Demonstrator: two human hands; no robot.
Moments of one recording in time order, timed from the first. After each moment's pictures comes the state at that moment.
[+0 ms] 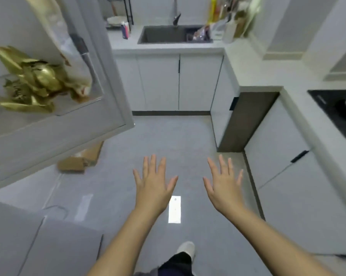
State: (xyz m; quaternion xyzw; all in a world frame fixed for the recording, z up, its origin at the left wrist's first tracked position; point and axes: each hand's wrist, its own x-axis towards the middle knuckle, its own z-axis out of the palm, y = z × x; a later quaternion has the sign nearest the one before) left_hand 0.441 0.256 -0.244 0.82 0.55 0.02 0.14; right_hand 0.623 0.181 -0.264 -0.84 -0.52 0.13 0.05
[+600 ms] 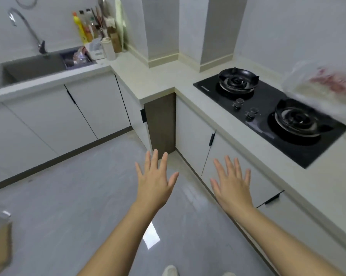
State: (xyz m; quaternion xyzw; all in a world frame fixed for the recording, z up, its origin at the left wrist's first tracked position) left_hand 0.673 0.264 -0.238 0.96 0.25 0.02 0.13; right_hand 0.776 0.070 -0.249 -0.96 -0.26 0.07 0.05
